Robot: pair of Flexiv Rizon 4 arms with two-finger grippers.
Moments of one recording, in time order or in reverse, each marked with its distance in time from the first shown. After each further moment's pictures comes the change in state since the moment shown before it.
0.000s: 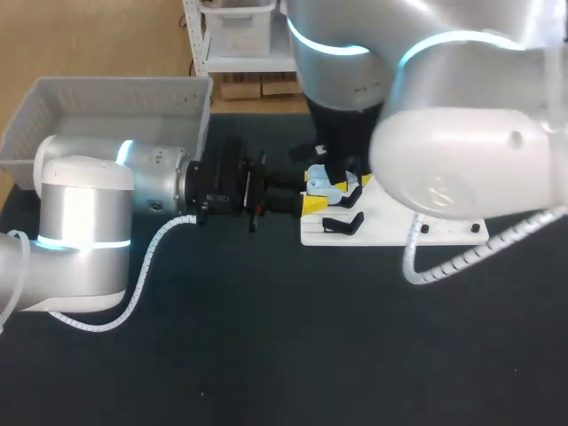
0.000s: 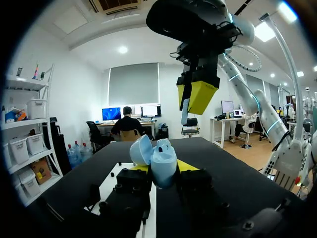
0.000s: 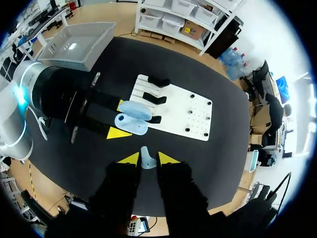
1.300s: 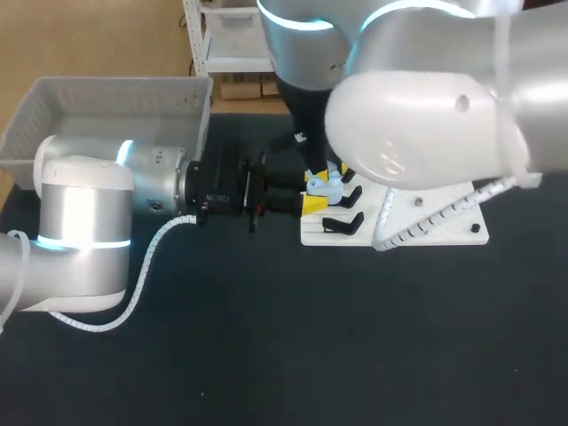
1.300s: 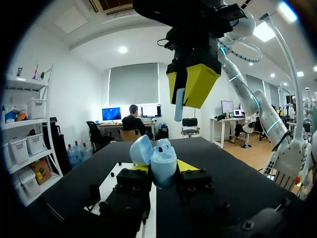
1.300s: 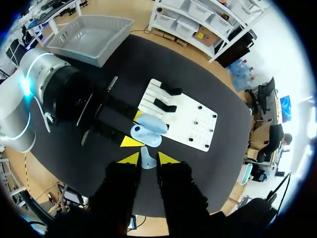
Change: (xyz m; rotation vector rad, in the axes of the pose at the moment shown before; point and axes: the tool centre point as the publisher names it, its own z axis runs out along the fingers) left arm 0.000 0.000 0.000 0.000 0.000 0.000; right arm -0.019 0.018 -0.006 -0.009 0.026 -0.139
